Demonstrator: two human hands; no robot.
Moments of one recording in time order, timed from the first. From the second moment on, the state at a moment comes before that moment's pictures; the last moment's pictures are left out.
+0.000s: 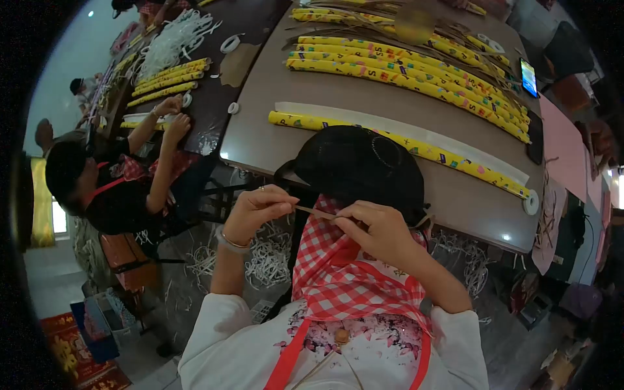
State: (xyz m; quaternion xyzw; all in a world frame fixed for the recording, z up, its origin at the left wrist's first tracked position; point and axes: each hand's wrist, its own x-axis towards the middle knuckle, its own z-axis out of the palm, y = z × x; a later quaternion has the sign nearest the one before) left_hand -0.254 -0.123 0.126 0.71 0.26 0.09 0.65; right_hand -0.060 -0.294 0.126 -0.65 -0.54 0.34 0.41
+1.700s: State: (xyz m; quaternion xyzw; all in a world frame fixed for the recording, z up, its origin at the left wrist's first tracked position) left_hand -0.279 -0.133 0.052 0.62 0.45 0.19 0.61; right_hand -0.036 -0.346 0.087 -0.76 -0.35 0.39 0.38
